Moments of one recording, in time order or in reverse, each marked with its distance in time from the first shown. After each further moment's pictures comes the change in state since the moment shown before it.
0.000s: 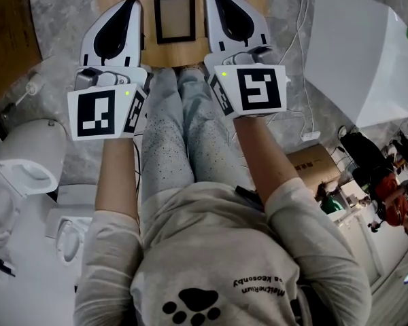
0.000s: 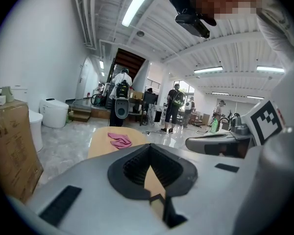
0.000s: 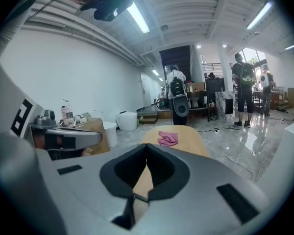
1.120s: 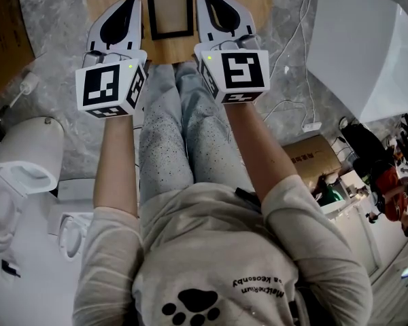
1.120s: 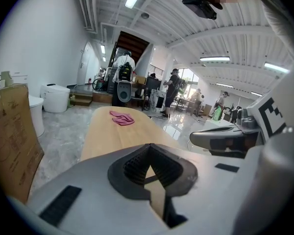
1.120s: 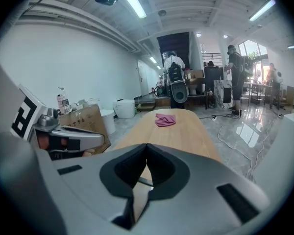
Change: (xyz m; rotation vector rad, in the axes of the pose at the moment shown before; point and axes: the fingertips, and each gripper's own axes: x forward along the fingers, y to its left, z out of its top) left arm 0.032 0.016 -0.092 -0.036 0.164 0.012; right arm 0.023 -0.008 -0.083 0.022 0.141 -0.023
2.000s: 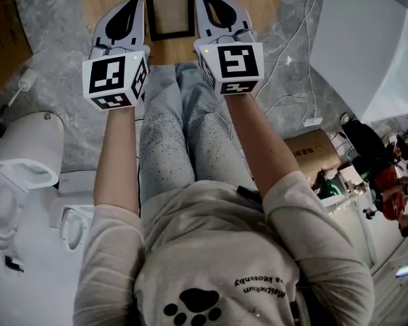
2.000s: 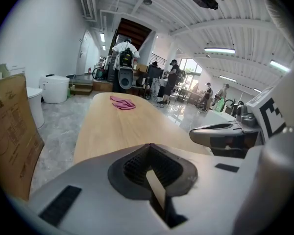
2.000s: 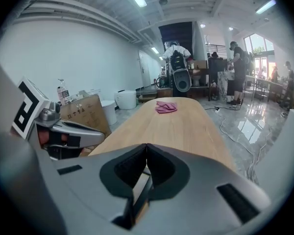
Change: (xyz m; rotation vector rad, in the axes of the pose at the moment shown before) left arm 0.028 0.010 -0.048 -0.019 0.131 0.006; right arm 0.029 -0.009 -0.048 -0.010 0.104 0.031
